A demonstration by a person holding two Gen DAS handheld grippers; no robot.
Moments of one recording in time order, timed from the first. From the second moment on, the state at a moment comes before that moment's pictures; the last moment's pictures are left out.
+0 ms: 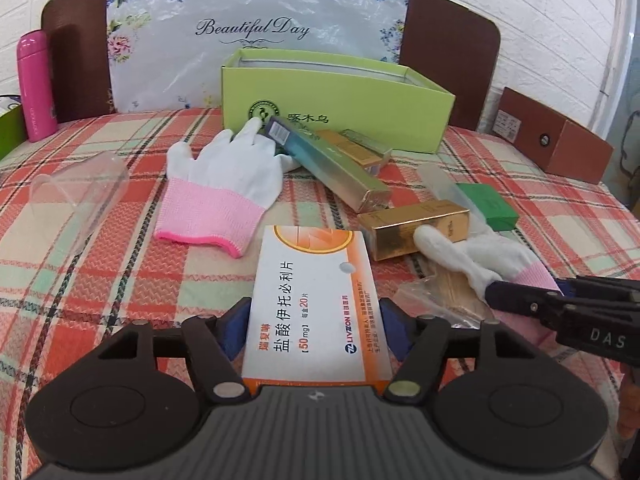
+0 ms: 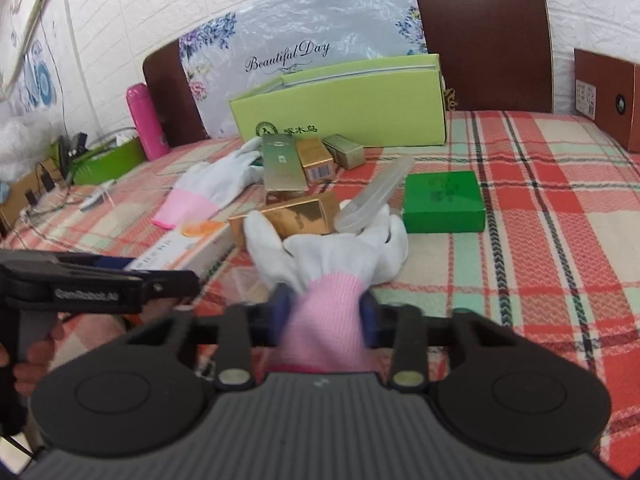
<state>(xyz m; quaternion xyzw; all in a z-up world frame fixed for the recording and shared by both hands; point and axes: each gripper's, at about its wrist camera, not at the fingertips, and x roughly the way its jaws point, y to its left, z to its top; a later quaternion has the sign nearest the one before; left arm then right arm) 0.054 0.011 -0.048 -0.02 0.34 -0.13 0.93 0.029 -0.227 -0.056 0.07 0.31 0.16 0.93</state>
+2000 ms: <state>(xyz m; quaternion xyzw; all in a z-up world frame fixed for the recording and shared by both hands) 0.280 0.009 0.031 -0.07 0.24 -0.10 0.96 0.252 -0.216 0.000 -0.08 0.14 0.07 0.98</state>
